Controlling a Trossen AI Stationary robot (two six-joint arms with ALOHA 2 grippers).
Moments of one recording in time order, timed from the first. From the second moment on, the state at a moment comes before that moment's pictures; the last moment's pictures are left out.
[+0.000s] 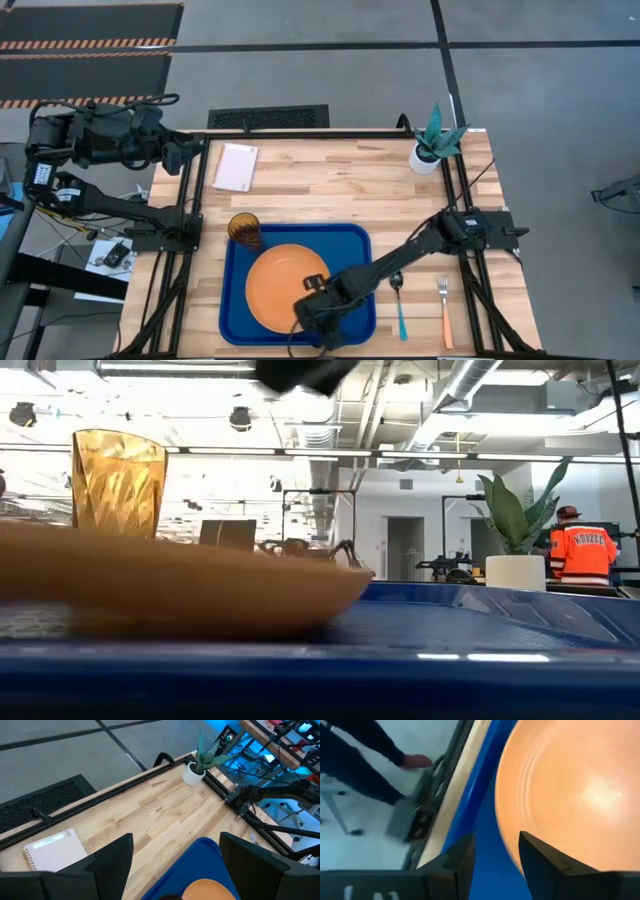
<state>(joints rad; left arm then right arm) 0.13 0.99 1.86 -1.46 -0.32 -0.68 0.49 2.26 2.07 -0.86 -0.12 0.18</state>
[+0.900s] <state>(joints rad) 0.13 0.97 1.86 -1.46 -0.38 -0.67 0.43 2.09 1.52 -0.71 0.08 1.15</state>
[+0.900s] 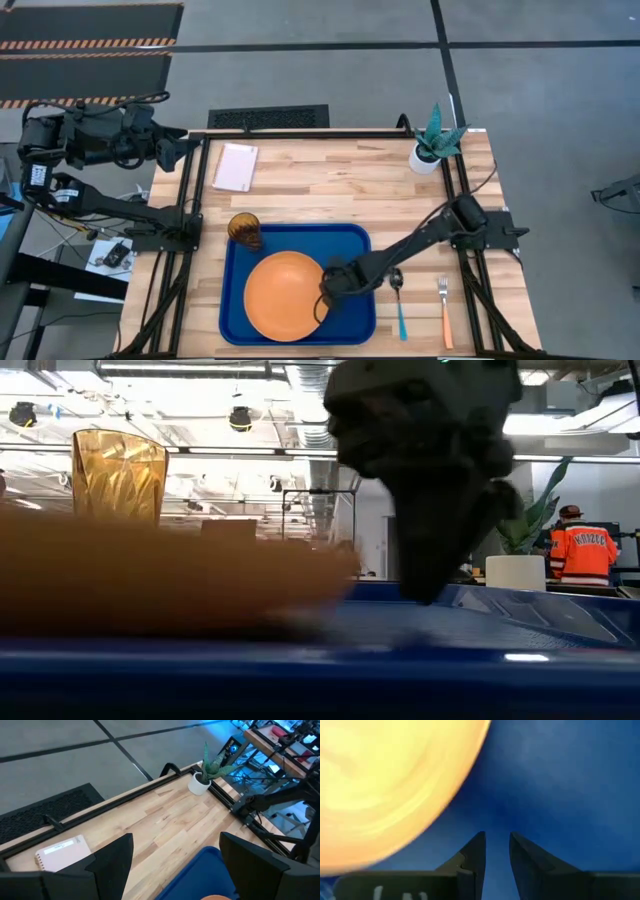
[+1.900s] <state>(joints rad) 0.13 0.97 1.86 -1.46 -0.38 -0.66 0.36 2.12 1.52 -0.41 0.10 1.01</state>
